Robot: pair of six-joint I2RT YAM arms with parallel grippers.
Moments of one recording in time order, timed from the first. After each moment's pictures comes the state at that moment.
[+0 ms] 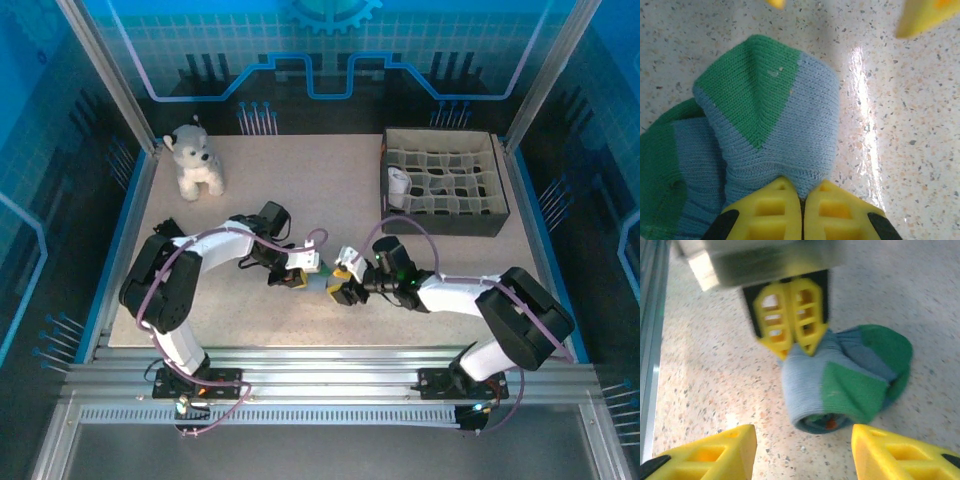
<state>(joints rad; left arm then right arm) -0.42 1.75 1.03 -0.67 0.61 1.03 0.66 1.49 0.51 0.37 -0.53 -0.24</state>
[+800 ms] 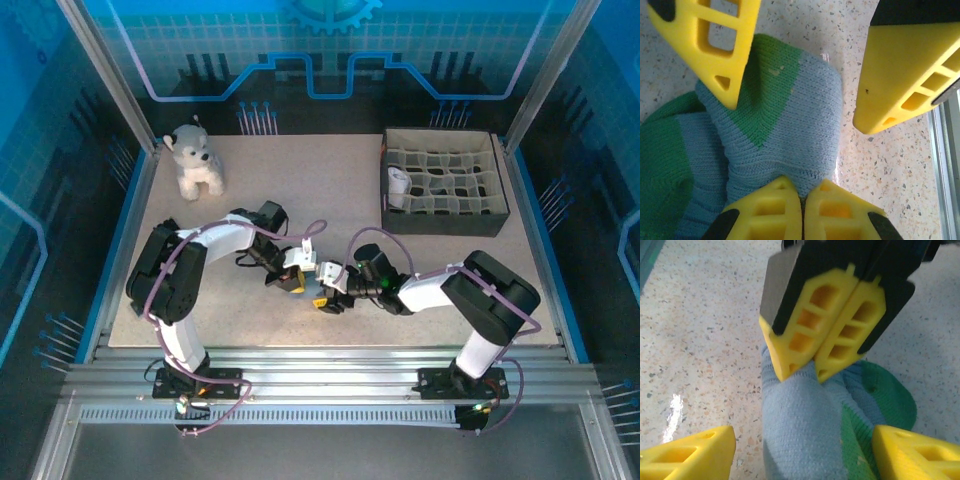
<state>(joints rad) -0.39 1.80 1.08 -0.83 0.69 1.03 0.75 1.69 0.56 0.53 -0.47 -0.46</state>
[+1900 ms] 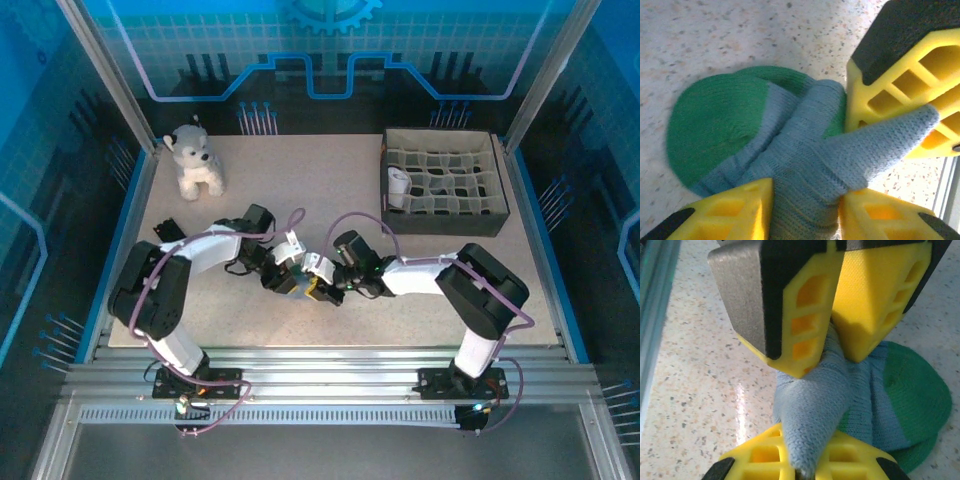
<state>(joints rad) -0.34 1.64 0.92 -0.63 0.61 0.56 0.77 1.75 0.82 0.11 -0.54 -0.33</state>
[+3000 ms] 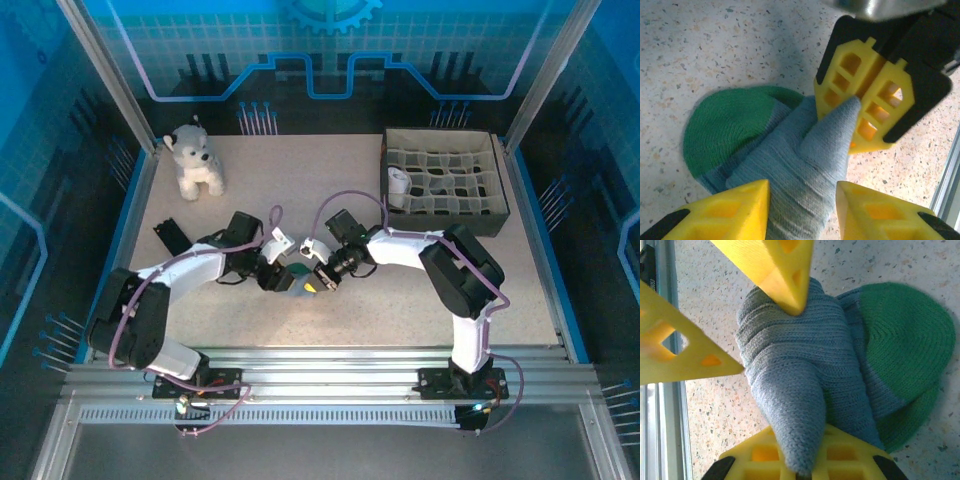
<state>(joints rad) -0.32 1.50 0.78 -0.44 0.61 0.29 0.69 1.93 1.13 -0.33 -0.69 -0.18</state>
